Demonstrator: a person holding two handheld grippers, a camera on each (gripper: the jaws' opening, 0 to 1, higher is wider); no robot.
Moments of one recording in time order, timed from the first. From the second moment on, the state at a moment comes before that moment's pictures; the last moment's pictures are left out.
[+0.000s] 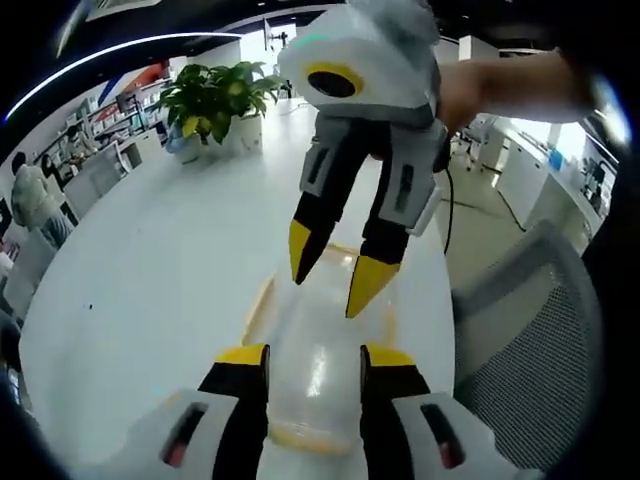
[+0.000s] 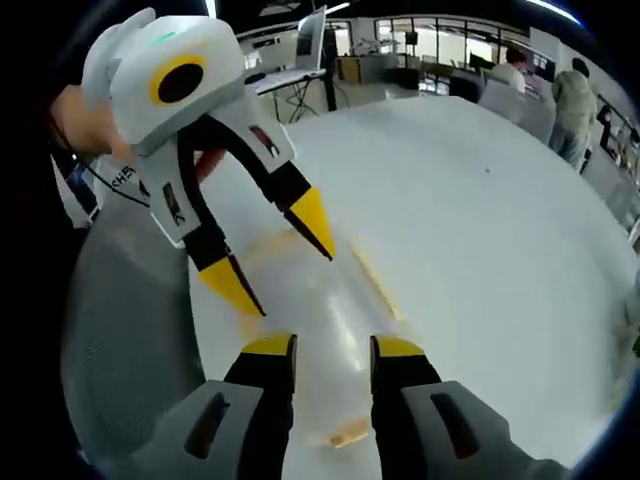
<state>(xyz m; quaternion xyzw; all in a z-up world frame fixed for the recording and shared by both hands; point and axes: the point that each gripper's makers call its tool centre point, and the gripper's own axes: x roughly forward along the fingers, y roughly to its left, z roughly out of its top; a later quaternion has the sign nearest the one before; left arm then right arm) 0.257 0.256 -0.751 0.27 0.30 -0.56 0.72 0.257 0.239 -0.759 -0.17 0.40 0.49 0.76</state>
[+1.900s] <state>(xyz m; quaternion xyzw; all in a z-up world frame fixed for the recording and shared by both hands) 0.232 0.240 -0.774 0.36 0.29 -0.57 0.67 0.285 0.252 -0.781 -0.24 0.50 0.59 0.59</state>
